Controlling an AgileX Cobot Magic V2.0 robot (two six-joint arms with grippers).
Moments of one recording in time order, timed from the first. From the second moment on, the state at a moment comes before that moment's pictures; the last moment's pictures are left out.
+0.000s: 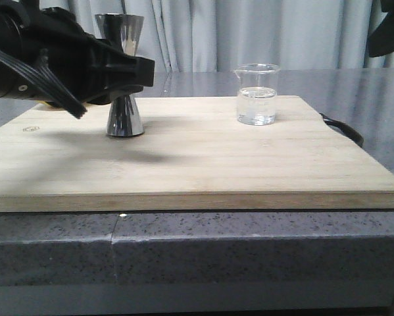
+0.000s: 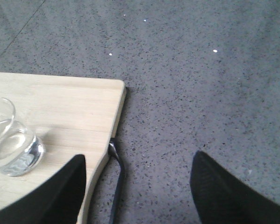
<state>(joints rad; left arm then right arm) -0.73 1.51 -0.64 -0.28 -0.54 0.08 0.23 1.11 -0.66 -0.06 0.06 0.12</state>
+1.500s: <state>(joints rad) -0.78 1.27 -0.66 -0.20 -0.45 0.08 0.45 1.50 -0.63 -0.10 -0.48 0.12</state>
